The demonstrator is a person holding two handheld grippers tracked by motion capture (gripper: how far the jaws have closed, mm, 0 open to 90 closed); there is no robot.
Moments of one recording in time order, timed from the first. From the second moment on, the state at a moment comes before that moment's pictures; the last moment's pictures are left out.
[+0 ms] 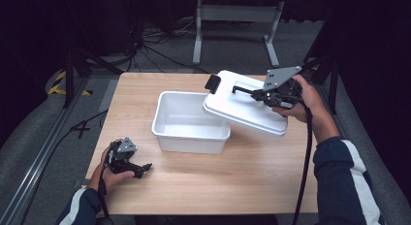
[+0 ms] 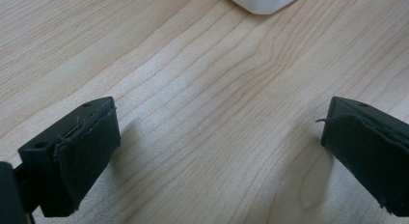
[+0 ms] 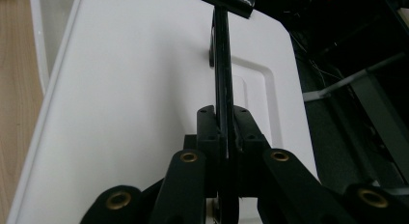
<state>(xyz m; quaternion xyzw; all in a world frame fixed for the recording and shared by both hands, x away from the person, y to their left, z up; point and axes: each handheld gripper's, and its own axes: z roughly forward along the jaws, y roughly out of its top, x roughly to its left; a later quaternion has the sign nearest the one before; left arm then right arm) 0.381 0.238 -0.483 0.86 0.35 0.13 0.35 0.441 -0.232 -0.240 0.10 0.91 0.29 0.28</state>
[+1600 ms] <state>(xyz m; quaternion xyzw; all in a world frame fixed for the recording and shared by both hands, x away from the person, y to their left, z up) 0.381 0.239 -0.483 0.86 0.35 0.13 0.35 0.442 -0.330 -0.328 0.21 0.91 0.27 0.25</state>
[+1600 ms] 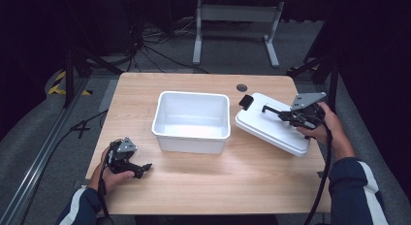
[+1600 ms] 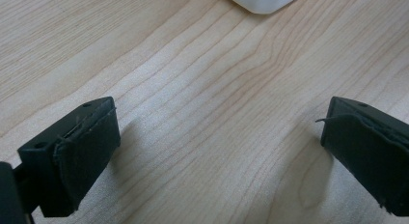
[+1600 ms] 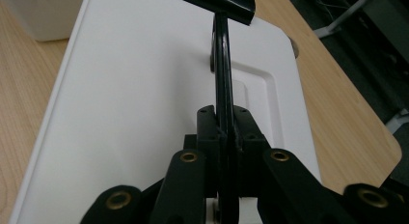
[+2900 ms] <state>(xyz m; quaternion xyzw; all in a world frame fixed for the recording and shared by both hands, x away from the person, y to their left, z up) 0.381 0.239 -0.483 0.86 0.35 0.13 0.35 0.471 -0.329 -0.394 0.26 0.91 0.25 0.20</state>
